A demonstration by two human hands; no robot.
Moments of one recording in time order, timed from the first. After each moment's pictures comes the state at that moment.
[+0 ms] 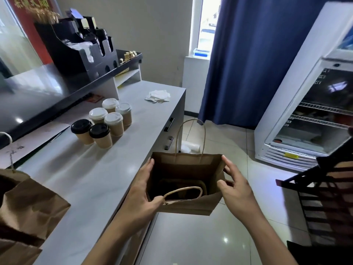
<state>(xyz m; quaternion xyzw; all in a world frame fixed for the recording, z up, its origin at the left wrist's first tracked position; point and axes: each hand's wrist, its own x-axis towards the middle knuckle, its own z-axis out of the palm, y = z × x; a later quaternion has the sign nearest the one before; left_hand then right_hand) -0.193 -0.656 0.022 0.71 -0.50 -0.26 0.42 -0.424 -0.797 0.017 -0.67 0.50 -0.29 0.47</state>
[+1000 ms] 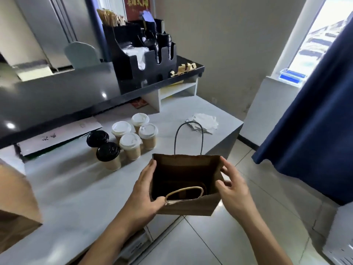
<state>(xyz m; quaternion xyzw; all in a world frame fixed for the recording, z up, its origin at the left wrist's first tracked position) -0.118 -0.906 0.015 0.82 -0.27 -0.20 0.46 -0.243 -1.138 0.012 -0.77 0.32 -0.15 0.53</state>
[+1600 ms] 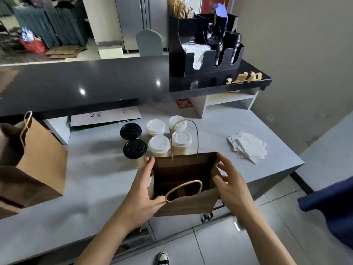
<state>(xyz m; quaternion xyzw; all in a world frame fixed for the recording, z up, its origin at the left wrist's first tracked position) -0.064 -0.921 0.003 0.85 -0.10 -0.11 0.50 -0.081 -1.185 0.010 -0.85 0.15 -0.01 0.51</state>
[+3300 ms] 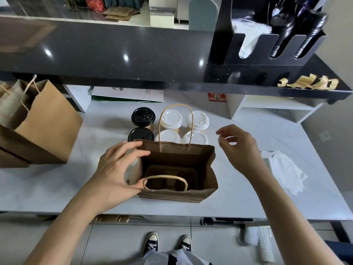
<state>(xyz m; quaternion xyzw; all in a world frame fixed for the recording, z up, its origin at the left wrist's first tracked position) -0.016 -0.924 0.034 0.96 -0.04 0.03 0.28 0.111 -1.229 0.018 -0.91 -0.05 -0.03 0.41</state>
